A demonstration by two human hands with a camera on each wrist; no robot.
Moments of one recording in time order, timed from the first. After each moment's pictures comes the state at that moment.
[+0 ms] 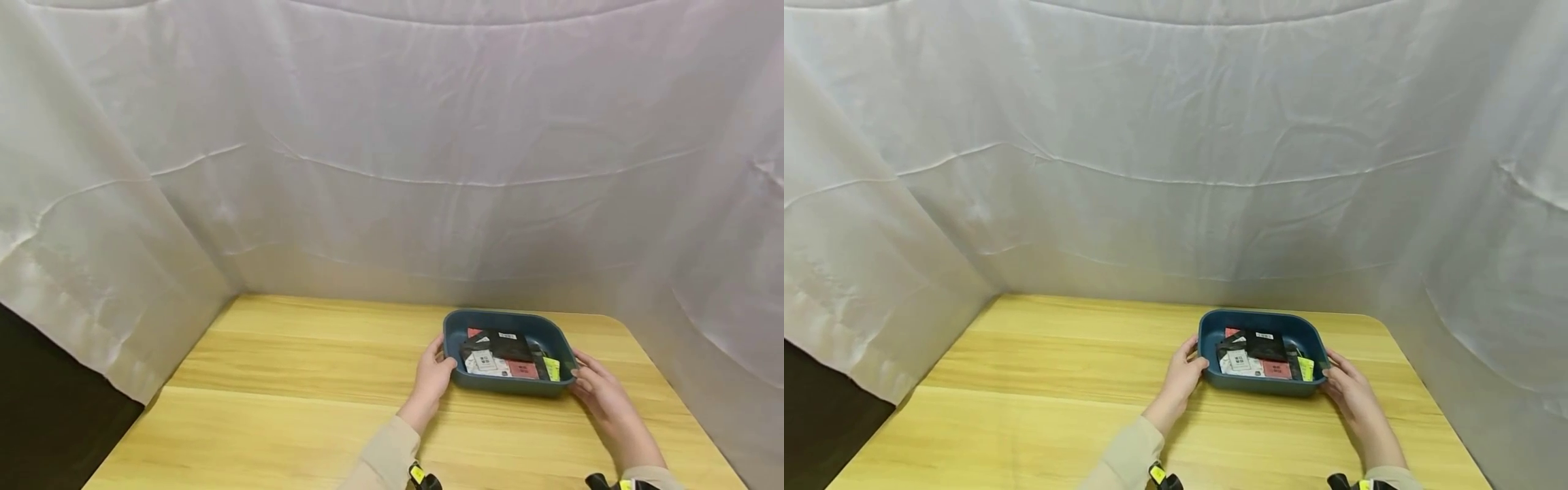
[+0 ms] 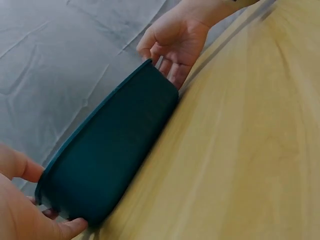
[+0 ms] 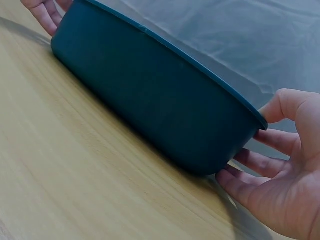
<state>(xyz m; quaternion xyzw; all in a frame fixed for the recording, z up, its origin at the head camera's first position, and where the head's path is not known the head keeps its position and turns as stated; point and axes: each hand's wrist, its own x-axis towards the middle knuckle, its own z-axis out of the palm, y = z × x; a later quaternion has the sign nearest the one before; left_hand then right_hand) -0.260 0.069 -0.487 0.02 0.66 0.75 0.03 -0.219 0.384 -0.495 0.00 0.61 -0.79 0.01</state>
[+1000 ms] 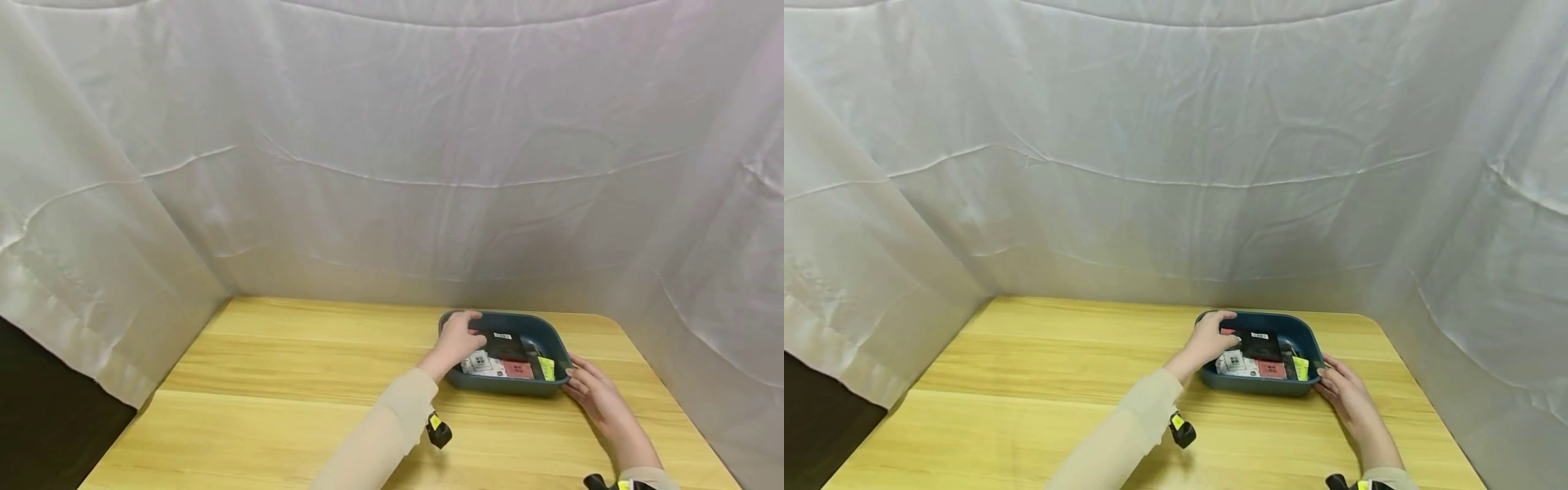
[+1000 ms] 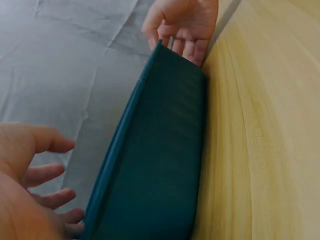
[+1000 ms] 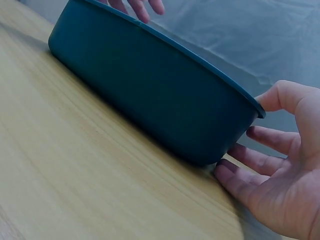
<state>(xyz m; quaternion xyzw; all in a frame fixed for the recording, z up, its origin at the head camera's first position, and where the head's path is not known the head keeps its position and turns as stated) -0.304 0.103 -0.439 0.18 0.85 0.49 0.01 -0.221 0.388 -0.505 0.00 0.64 -0.77 0.02</state>
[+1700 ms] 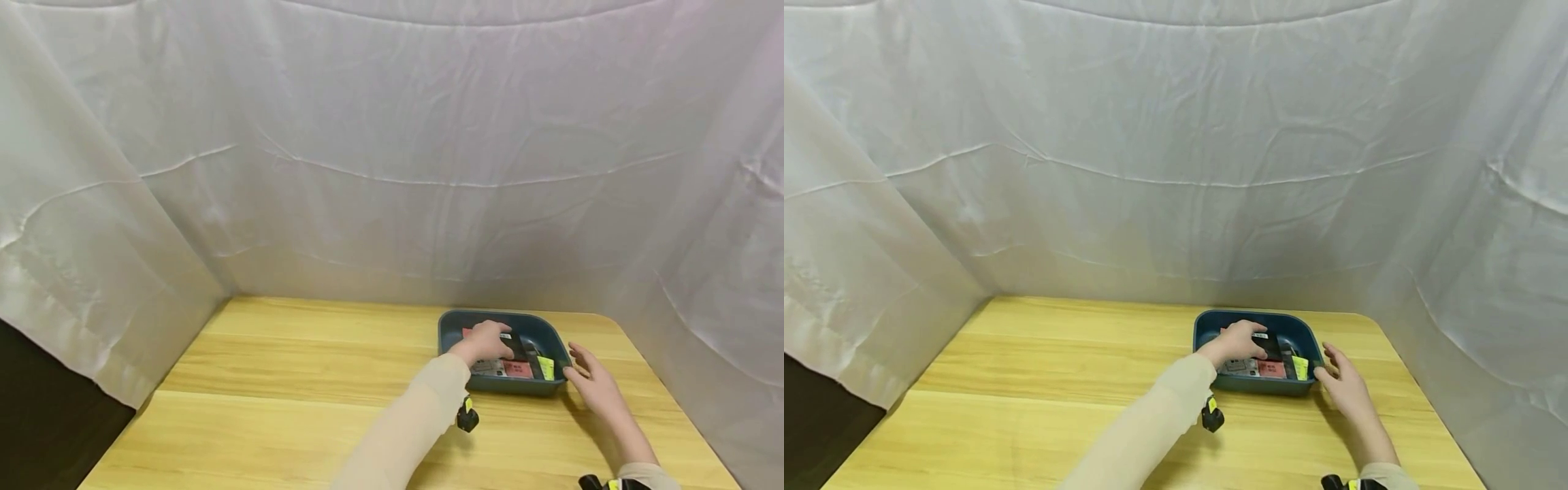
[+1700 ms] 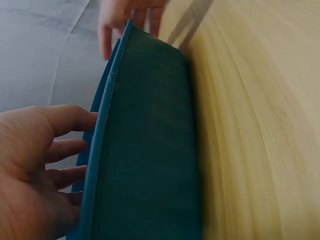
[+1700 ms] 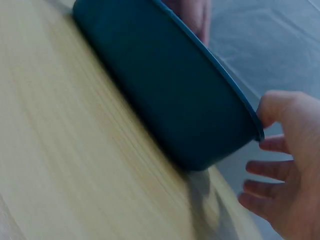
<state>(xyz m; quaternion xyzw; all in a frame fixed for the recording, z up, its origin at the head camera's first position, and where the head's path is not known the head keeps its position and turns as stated) -0.316 0.150 -0.438 0.26 0.90 0.32 0.13 -0.218 0.374 -0.483 -0.01 0.92 -0.39 -0.10</state>
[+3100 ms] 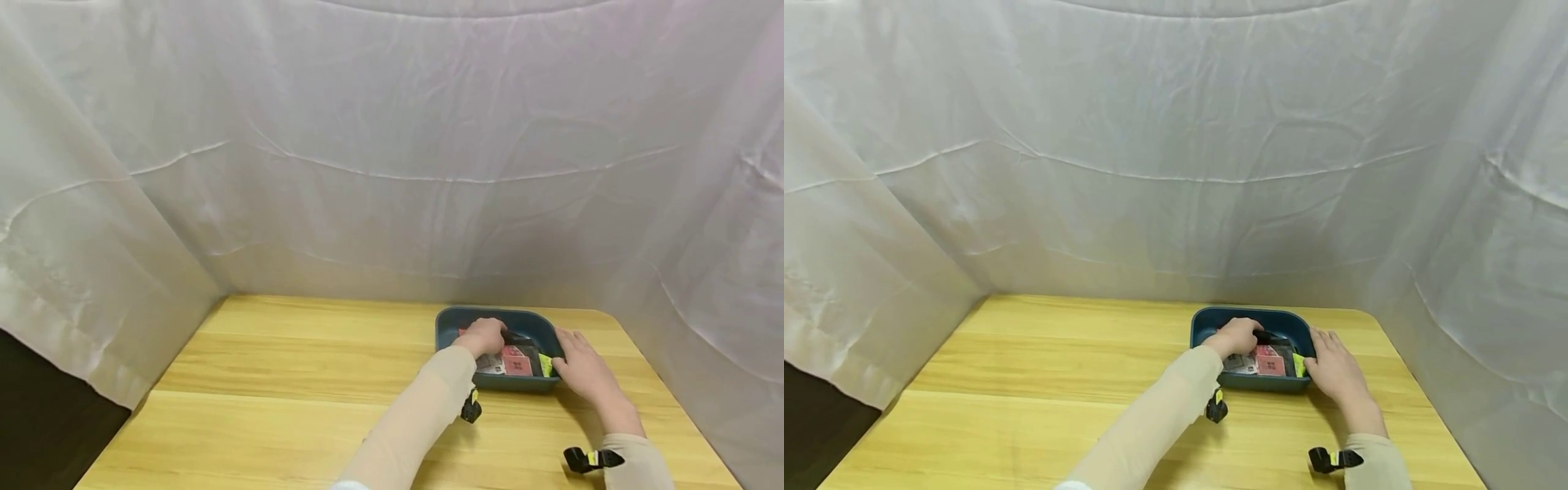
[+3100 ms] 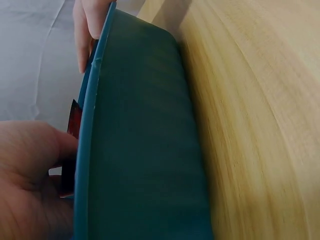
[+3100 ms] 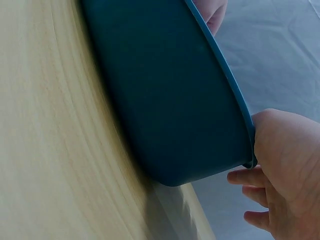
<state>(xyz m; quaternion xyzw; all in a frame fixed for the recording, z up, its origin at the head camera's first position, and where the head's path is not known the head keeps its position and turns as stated) -0.318 0.159 -0.438 0.22 0.94 0.22 0.11 -0.243 0.363 -0.467 -0.05 0.98 -0.17 -0.06</state>
